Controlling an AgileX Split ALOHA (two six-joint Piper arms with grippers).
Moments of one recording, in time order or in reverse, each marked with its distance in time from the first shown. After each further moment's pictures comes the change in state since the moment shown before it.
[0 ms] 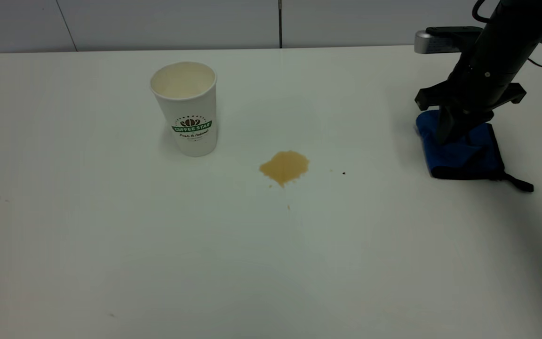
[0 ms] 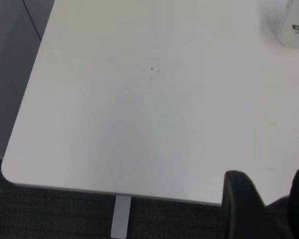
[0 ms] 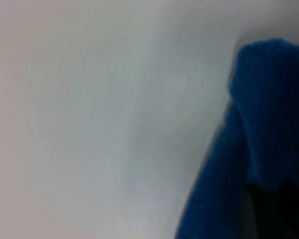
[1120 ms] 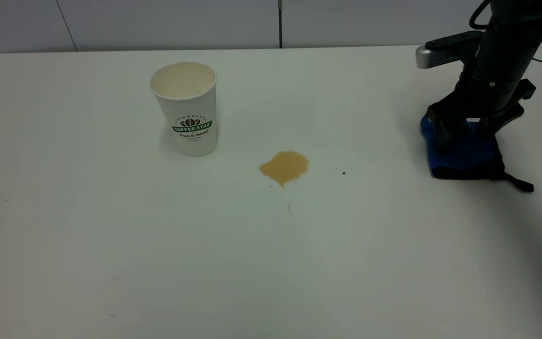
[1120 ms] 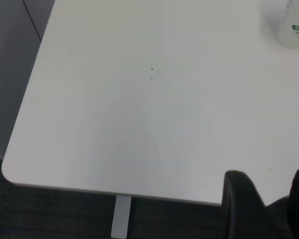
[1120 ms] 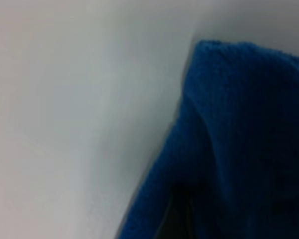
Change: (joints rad) left arm 0.000 0.000 0.000 0.000 0.000 0.000; right arm 0.015 0.024 0.000 -0.256 -0.044 0.150
